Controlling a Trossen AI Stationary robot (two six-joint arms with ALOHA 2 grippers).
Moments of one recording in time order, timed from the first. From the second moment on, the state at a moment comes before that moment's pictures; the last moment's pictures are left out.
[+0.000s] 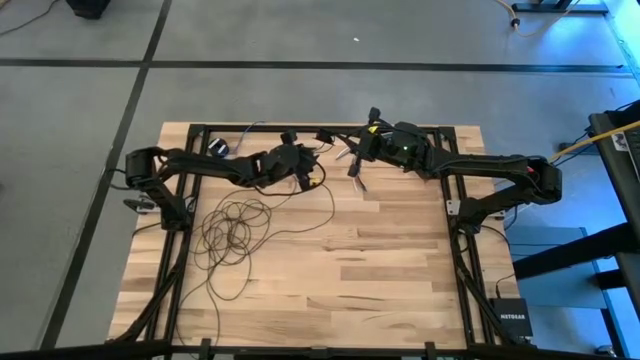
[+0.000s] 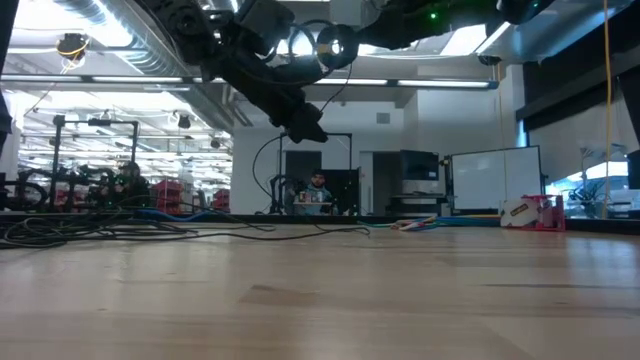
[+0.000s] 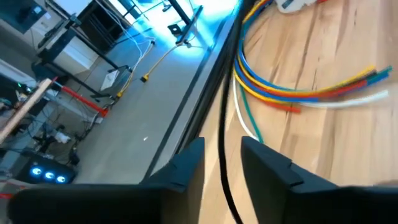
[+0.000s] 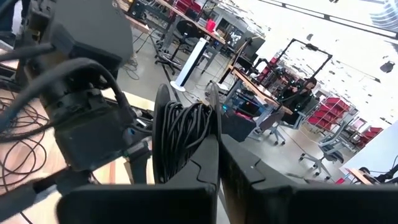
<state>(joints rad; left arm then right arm) 0.24 1.64 0.95 0.25 -0.49 0.42 -0.30 1.32 0.91 0.41 0.08 -0.55</state>
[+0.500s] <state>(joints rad) 0.24 1.55 0.95 0.08 -0.51 0.37 -0.30 1.32 0.91 0.40 0.10 -0.55</state>
